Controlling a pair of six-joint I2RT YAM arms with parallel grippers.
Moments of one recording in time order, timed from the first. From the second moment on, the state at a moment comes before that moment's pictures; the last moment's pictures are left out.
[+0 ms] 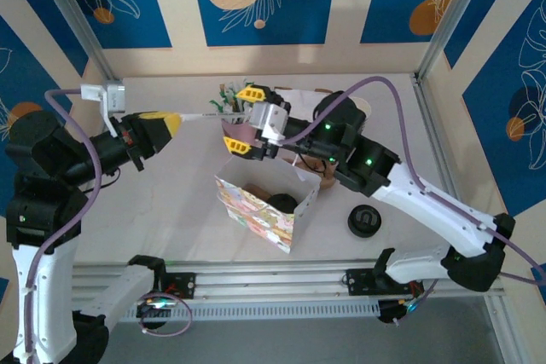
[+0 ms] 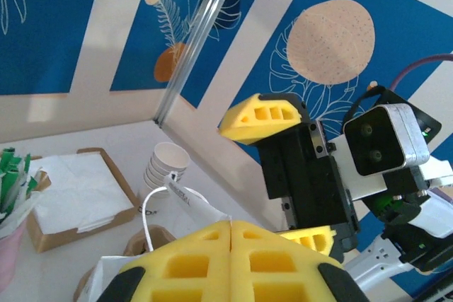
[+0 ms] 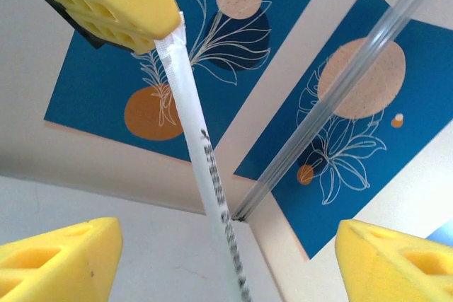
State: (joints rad) left arm -0.17 0.88 1.58 -0.75 0.81 -0.45; right arm 0.97 1.28 1.44 -0.11 -0.27 -0.56
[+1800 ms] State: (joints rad) left arm -0.20 0.59 1.11 -0.61 0.49 -0.57; right arm 0.91 1.21 1.11 0.13 -0.27 0.11
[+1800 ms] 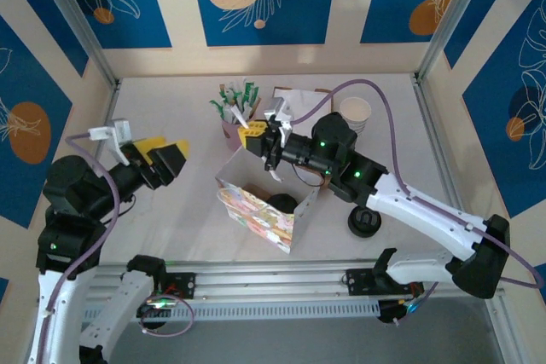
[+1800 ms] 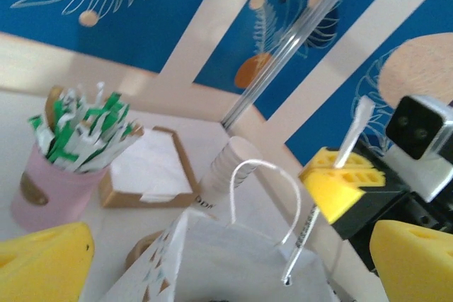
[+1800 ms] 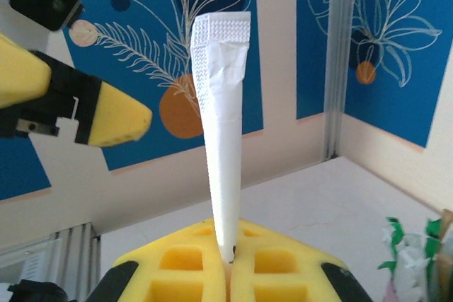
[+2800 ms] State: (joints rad) left arm -0.20 0.57 0.95 -0.66 0.46 -0.56; right arm 0.91 1.19 1.04 0.14 -0.26 0.15
